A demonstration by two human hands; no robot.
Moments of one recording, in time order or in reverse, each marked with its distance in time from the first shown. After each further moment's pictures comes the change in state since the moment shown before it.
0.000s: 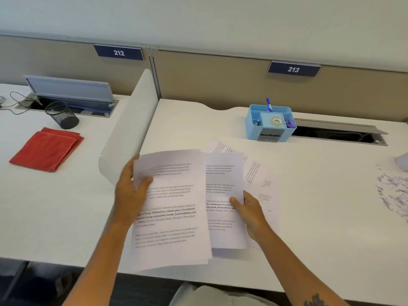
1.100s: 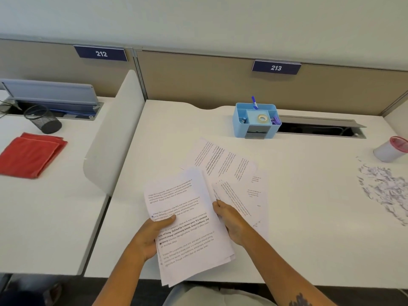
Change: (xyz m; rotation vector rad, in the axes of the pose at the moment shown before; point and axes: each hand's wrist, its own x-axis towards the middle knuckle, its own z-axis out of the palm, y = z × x) left_hand -0.067 -0.075 0.056 -0.684 -0.499 -0.893; right_hand -0.016 0.015 0.019 0.029 -0.233 0.263
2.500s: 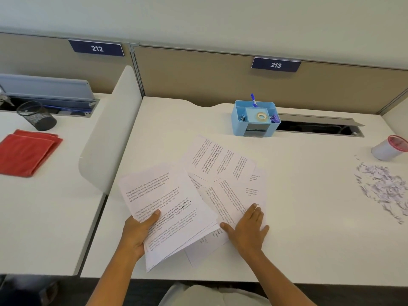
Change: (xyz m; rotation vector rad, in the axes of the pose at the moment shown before) left_hand -0.021 0.010 -0.002 0.115 0.306 0.272; right_hand 0.003 0.061 -0.033 -1.067 0.720 0.005
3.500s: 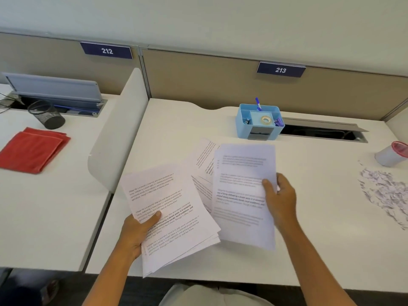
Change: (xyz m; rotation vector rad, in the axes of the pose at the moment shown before) left_hand -0.001 0.002 -0.020 0.149 -0.014 0.043; right_hand 0.025 -0.004 -0.130 0.922 0.283 -0.245
